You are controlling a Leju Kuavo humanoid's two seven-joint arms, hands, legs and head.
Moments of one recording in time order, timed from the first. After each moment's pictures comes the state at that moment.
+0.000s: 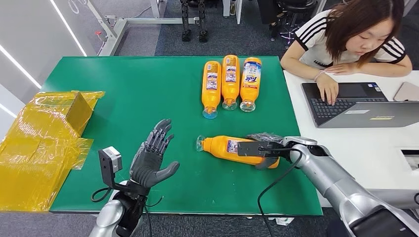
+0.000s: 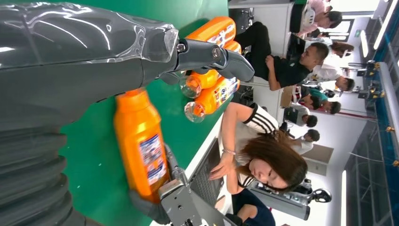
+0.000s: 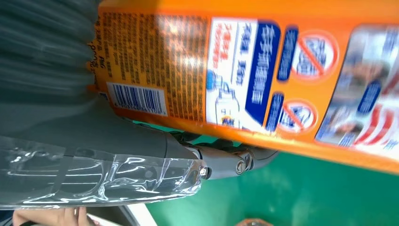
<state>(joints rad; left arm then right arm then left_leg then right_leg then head) -0.11 -0.09 -0.40 -1.45 0.19 -0.06 -0.45 -0.75 -0.27 0.81 -0.82 0.49 0.46 -0.04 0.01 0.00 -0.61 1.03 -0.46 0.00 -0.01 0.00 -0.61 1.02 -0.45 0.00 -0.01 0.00</state>
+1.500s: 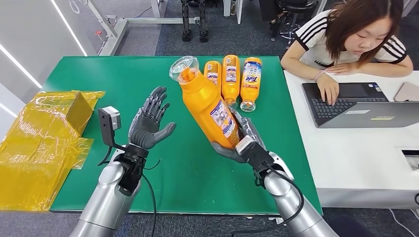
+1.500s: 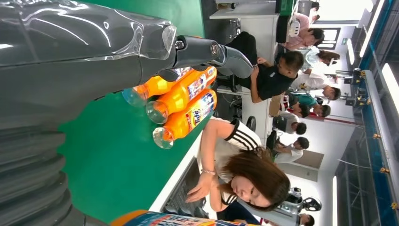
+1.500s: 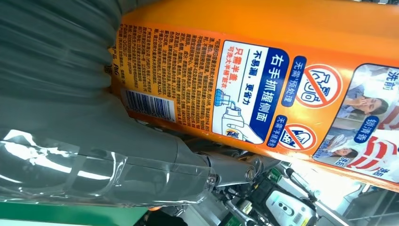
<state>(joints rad) -0.41 -0.12 -0.33 -1.20 0.24 -0.08 -0.44 -0.41 -0.02 0.56 -1.26 0.15 -0.07 -0.46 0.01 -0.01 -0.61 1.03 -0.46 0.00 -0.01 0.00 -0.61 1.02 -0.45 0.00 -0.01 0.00</state>
